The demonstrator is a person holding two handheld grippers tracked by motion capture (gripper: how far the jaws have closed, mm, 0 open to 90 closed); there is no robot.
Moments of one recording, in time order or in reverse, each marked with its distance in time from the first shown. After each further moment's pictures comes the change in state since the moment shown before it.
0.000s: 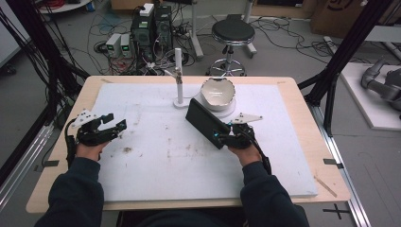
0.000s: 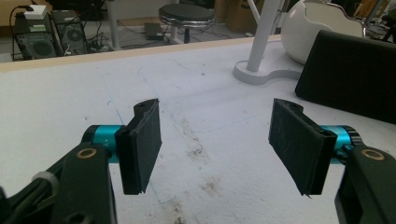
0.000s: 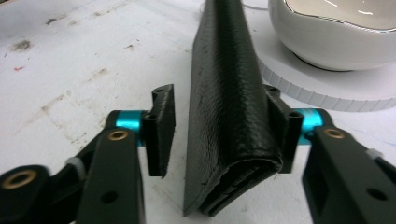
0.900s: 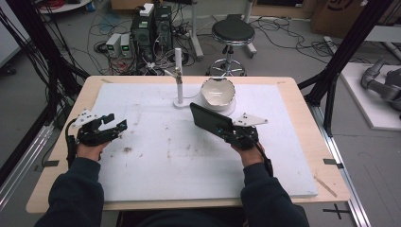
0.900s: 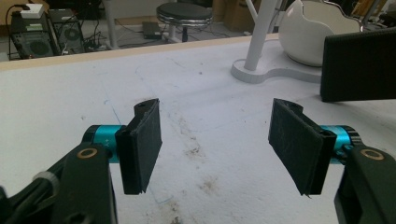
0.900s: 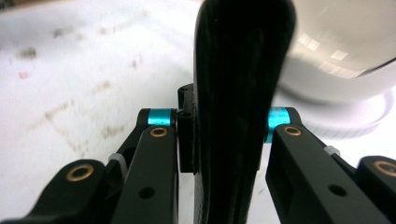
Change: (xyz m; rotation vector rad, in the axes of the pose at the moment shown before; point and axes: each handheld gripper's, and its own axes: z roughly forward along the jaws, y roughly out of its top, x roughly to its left) left arm -0.001 0.000 0.001 0.005 -0.008 0.002; right arm 0.006 0.006 -0.021 -0.109 -0.048 -0.080
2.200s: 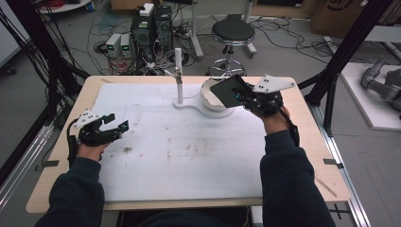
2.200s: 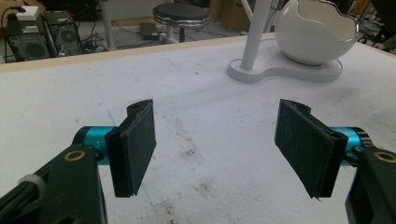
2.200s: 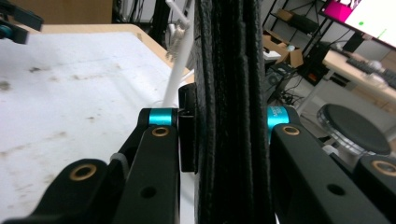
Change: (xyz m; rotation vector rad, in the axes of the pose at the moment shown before) left arm -0.003 0.000 0.002 -0.002 -0.009 0.010; right arm -0.048 0.106 -0.053 -0.092 -0.064 -0.296
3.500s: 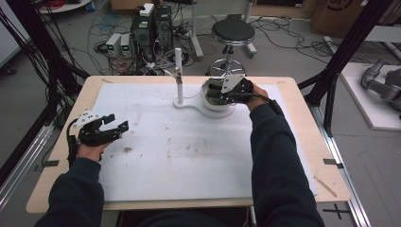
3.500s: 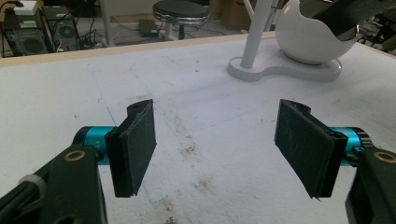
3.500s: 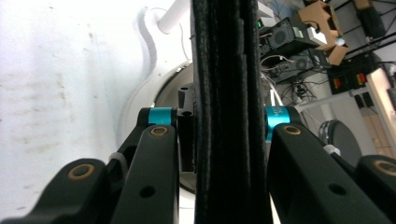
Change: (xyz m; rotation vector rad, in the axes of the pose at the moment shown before) left arm 0.002 0.000 0.000 0.011 -0.005 -0.011; right arm -0.020 -0.014 0.110 0.287 0.165 -0.487
